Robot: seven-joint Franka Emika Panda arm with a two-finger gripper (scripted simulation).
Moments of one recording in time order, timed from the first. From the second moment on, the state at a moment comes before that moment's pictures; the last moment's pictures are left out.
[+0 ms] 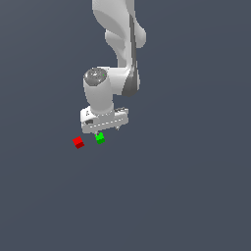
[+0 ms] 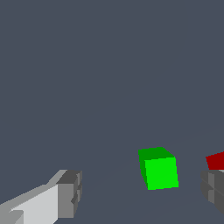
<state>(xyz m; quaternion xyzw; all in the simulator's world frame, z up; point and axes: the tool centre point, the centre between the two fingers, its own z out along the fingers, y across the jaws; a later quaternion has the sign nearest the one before) -0.052 -0.087 0.120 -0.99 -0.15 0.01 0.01</state>
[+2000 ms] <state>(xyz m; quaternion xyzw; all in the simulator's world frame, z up) -0.048 -0.251 0.063 -0.96 -0.29 0.00 0.00</state>
